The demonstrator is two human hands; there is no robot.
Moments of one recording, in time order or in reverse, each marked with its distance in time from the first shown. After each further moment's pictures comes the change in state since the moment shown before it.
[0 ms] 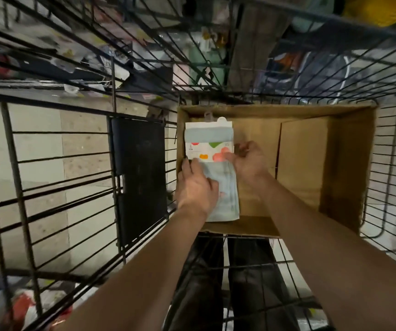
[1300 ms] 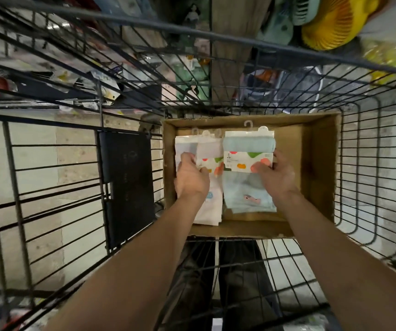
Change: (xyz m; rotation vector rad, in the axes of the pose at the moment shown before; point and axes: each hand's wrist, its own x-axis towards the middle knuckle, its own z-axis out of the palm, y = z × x) left_hand 0.025 0.041 0.000 -0.395 0.086 -0.110; right_hand -0.025 0.045 -0.094 0.351 0.117 -0.049
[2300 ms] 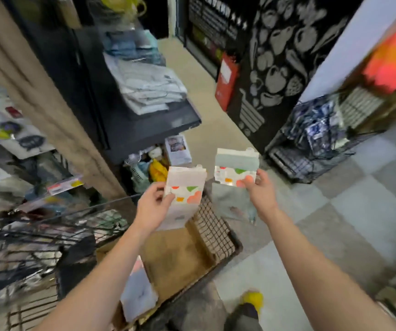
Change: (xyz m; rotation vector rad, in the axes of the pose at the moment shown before) left_hand -0.286 0.241 -0.117 -0.183 -0.273 0.925; right_hand -0.277 -0.153 -0.335 0.440 0.507 -0.416
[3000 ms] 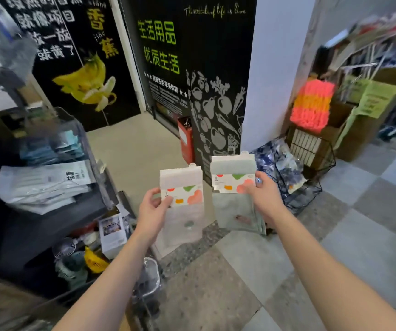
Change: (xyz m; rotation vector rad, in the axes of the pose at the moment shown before) left_hand 0.099 0.273 0.298 -0.341 0.043 0.115; right_hand 0.198 -0.105 -0.329 0.138 0.020 -0.203
